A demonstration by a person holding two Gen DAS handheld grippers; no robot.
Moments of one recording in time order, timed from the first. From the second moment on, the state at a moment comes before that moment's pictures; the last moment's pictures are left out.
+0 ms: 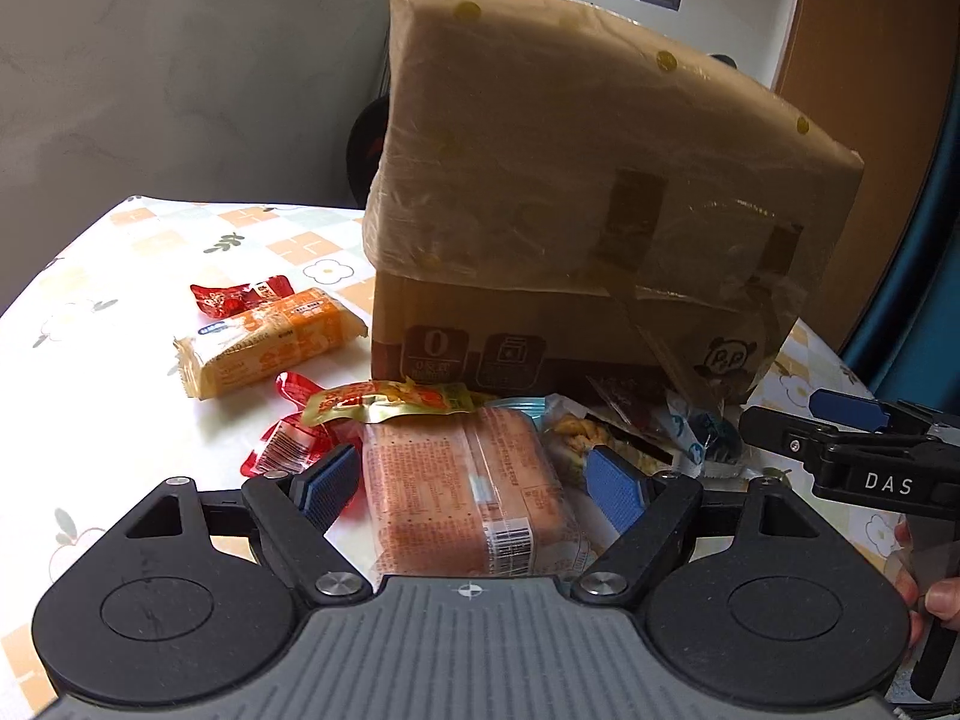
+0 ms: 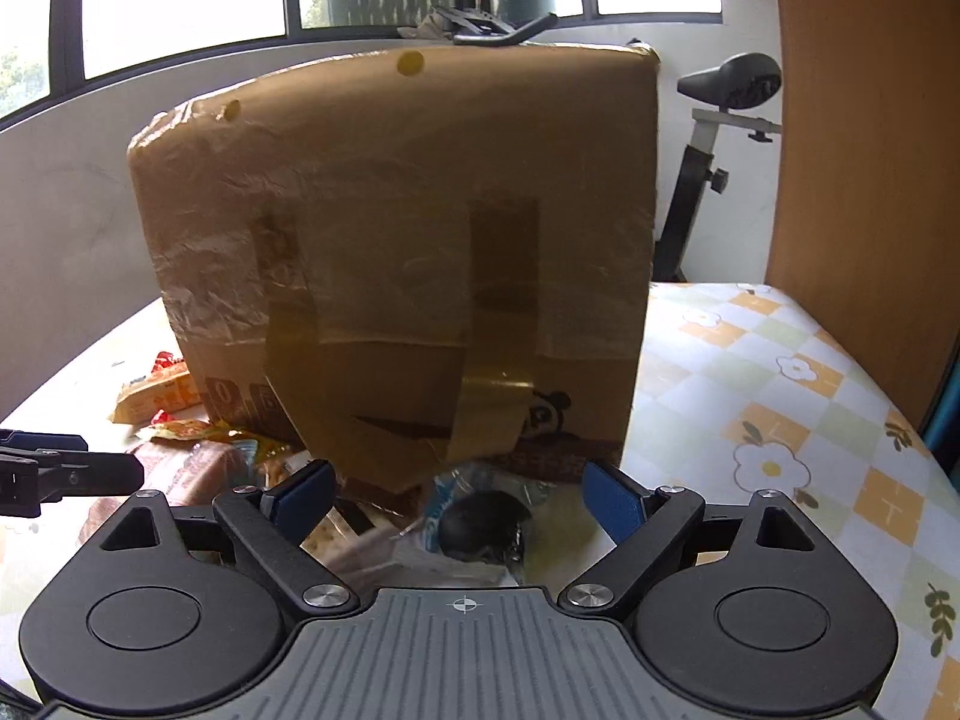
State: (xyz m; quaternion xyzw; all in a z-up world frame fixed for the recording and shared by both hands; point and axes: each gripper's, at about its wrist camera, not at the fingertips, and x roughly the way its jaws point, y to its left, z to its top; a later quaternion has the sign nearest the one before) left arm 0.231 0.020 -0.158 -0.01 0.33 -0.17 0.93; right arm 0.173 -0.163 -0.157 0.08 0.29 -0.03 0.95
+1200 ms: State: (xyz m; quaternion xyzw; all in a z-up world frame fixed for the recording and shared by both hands) left arm 0.226 0.016 -0.188 -0.02 0.36 -0.11 0.92; right arm 0.180 -0.173 -0.195 0.14 0.35 0.01 0.93
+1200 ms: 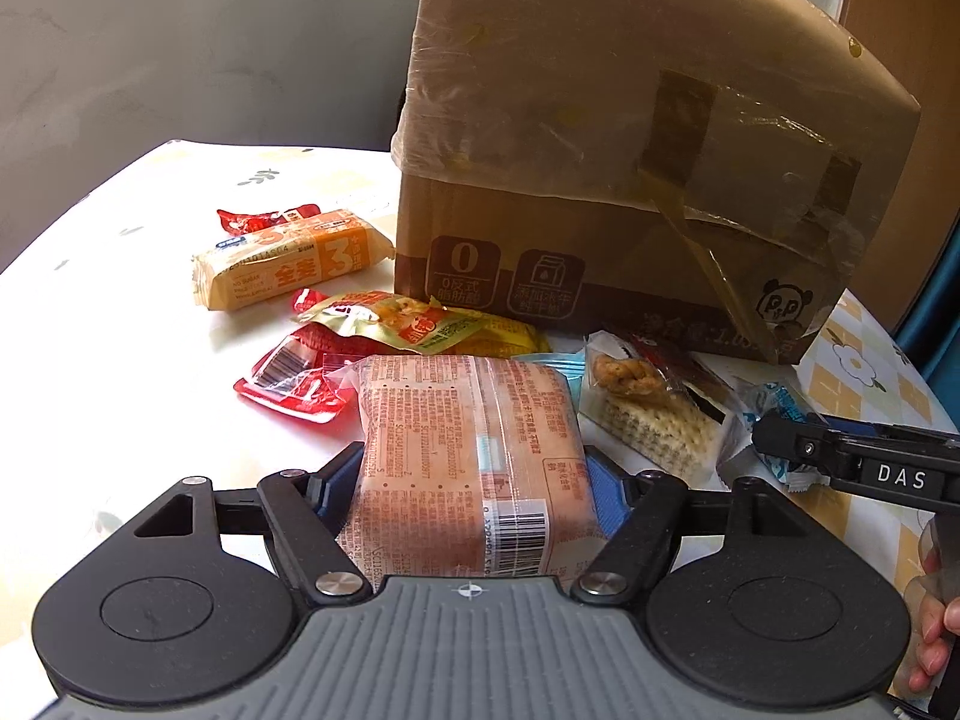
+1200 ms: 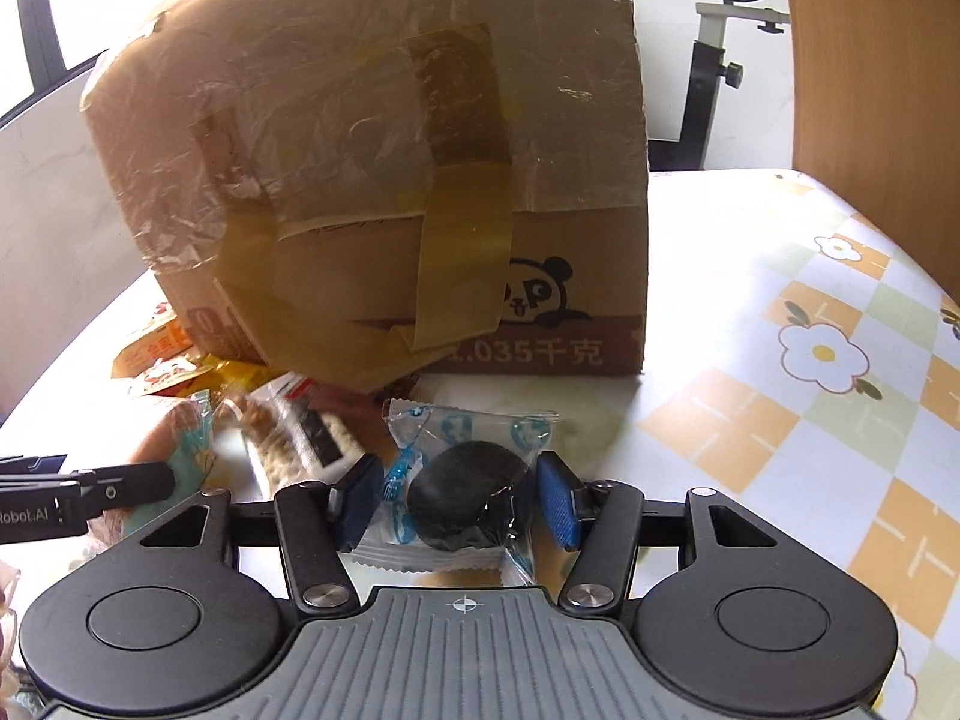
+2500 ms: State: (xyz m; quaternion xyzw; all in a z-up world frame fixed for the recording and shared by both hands) left arm 0.163 0.033 -0.133 -0.02 0.26 -0.07 0.96; right arm 0.125 -0.171 -0.139 0.09 0.25 0.01 0.96
